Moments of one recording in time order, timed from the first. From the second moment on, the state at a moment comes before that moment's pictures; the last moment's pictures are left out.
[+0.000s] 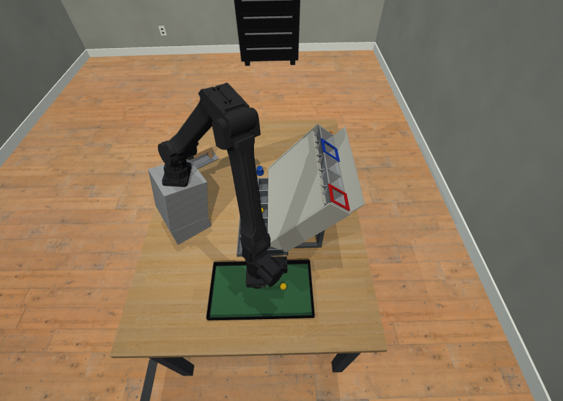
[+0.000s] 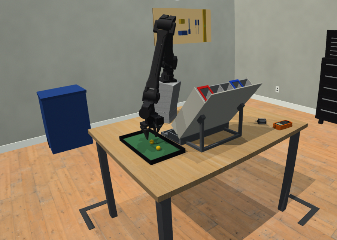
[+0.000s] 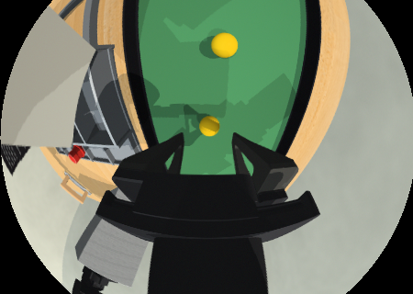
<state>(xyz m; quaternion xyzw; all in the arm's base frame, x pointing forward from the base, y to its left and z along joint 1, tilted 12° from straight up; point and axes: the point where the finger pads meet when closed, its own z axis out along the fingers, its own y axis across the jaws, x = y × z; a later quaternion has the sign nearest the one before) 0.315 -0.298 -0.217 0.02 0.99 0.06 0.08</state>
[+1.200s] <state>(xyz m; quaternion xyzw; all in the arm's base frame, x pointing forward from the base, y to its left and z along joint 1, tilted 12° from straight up) 0.317 -0.296 -0.235 0.02 0.99 0.06 0.08</state>
